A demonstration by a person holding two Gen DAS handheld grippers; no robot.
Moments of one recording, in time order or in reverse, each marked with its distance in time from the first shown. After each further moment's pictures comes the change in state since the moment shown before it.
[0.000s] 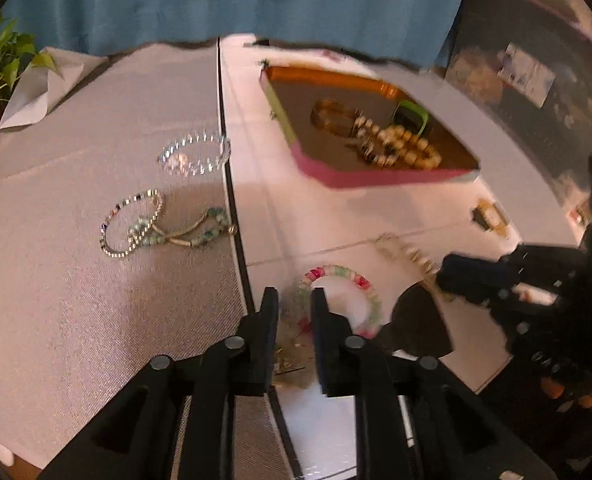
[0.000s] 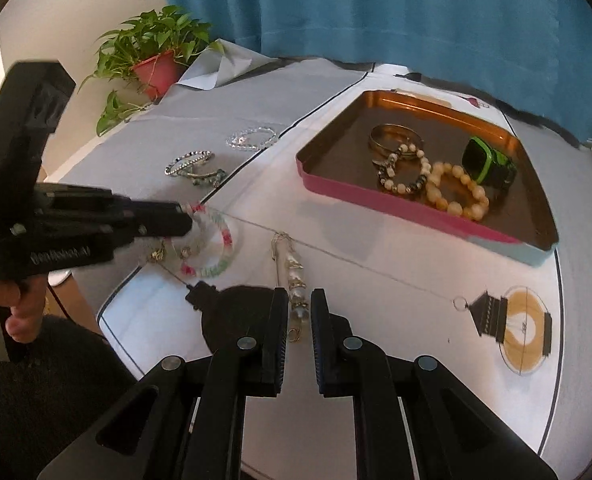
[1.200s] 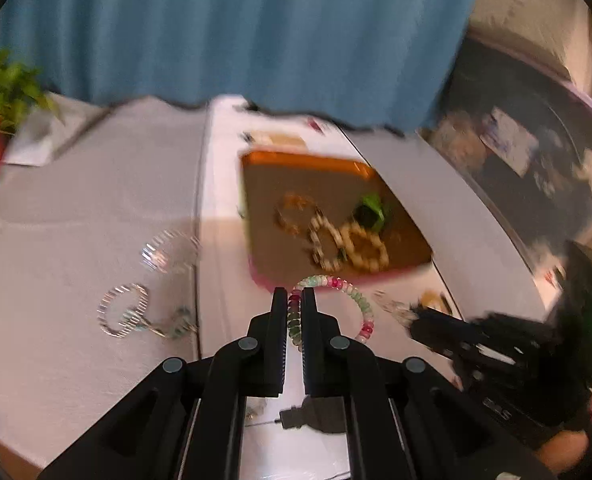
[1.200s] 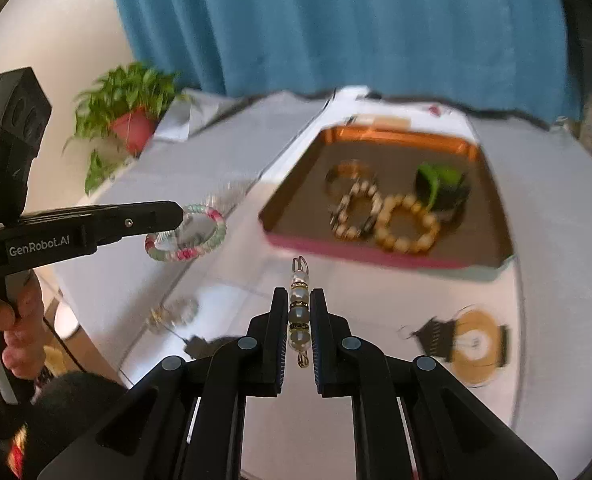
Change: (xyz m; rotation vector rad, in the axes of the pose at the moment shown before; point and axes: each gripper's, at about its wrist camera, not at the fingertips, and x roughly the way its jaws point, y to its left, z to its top) left arm -0.068 -0.043 0.062 -0.086 -0.190 -0.019; right arm -0.056 -0.033 0.025 0.156 -0.113 -0.036
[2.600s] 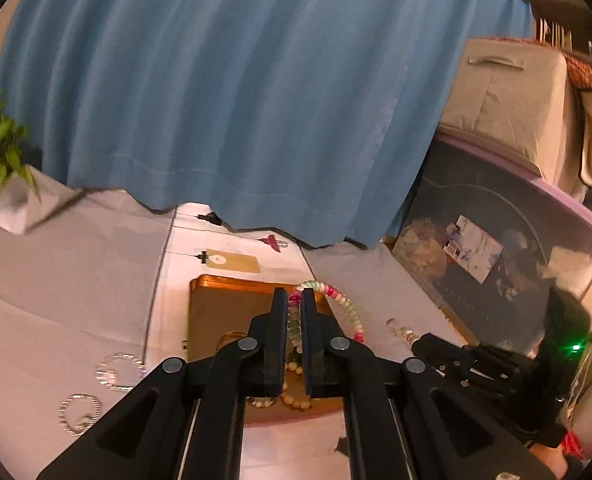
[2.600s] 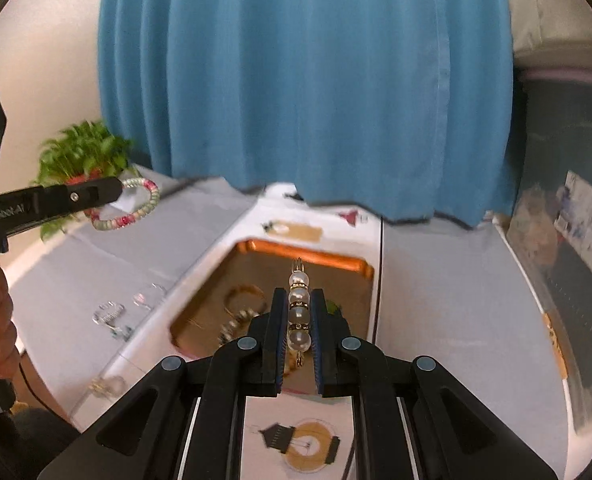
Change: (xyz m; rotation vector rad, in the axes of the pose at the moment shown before) left arm -0.007 -0.027 0.074 -0.064 -0.324 -0.164; right arm -0.049 -0.072 0.083 -0.073 -0.186 -0.199
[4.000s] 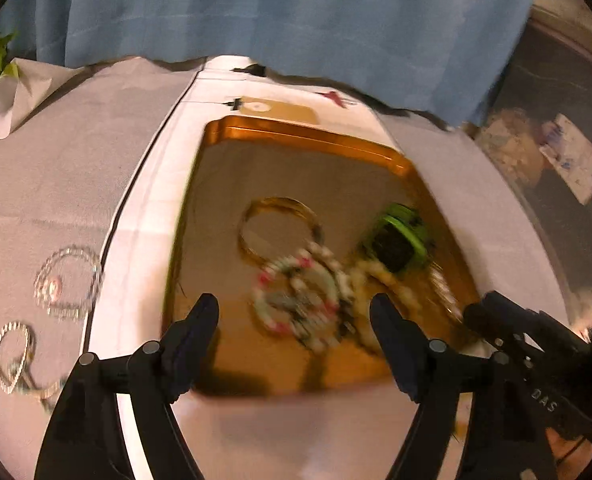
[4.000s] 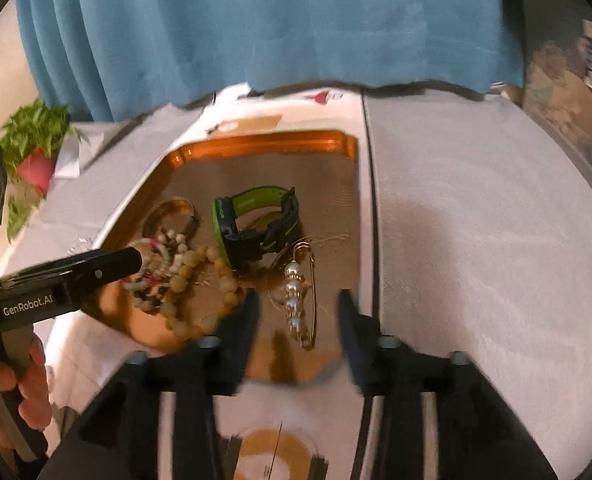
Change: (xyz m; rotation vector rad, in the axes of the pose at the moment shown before) left arm 0.127 0.019 -0.091 -0.031 0.410 0.206; right arm 0.110 -0.052 -0.076 0.195 0.228 0.013
